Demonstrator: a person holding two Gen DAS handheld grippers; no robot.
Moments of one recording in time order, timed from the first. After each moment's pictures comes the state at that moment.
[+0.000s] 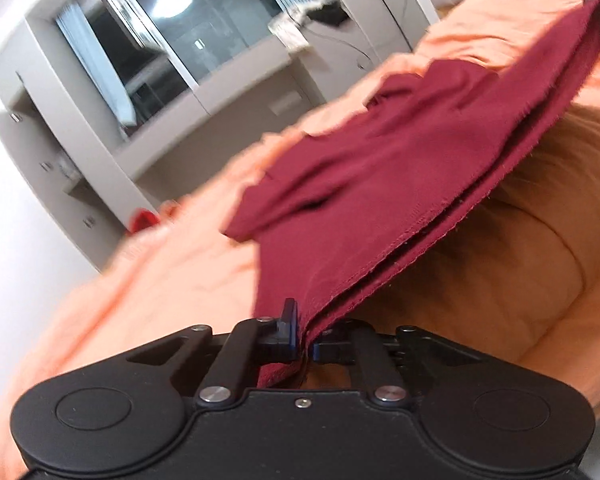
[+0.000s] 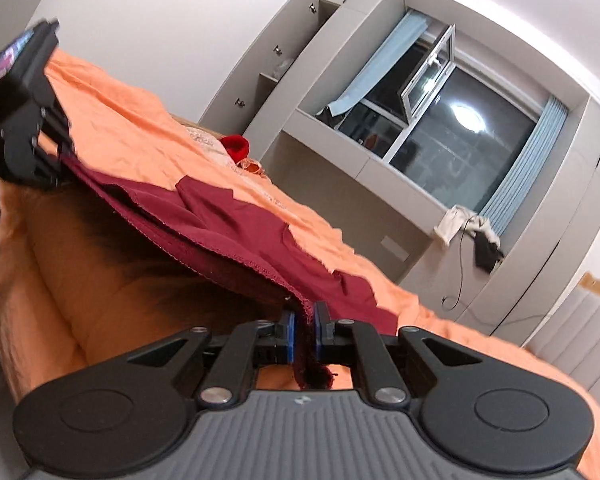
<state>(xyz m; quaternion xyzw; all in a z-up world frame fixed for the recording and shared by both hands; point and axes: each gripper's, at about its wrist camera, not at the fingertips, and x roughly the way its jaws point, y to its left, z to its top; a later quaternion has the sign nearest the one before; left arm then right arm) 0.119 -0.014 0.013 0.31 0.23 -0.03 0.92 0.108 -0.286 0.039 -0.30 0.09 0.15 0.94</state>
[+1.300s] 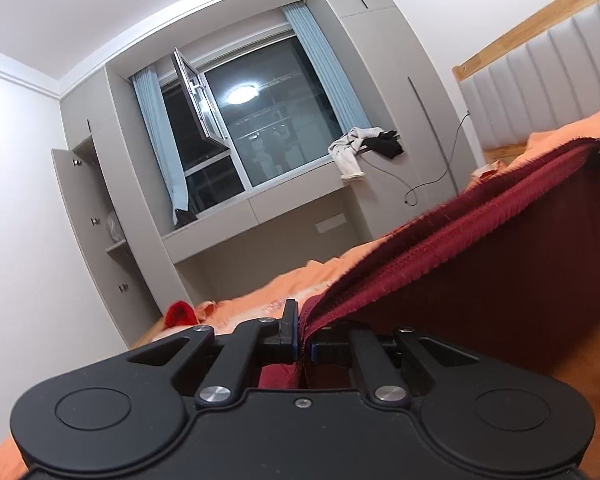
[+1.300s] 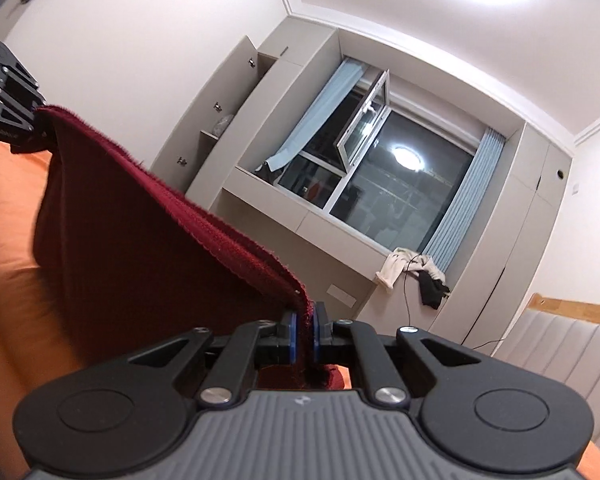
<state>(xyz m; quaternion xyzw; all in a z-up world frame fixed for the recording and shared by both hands) 0.091 -0.037 0.145 0.22 0.07 -0.02 0.97 0.119 -0.318 0.119 -0.26 -0.01 0.09 0.96</state>
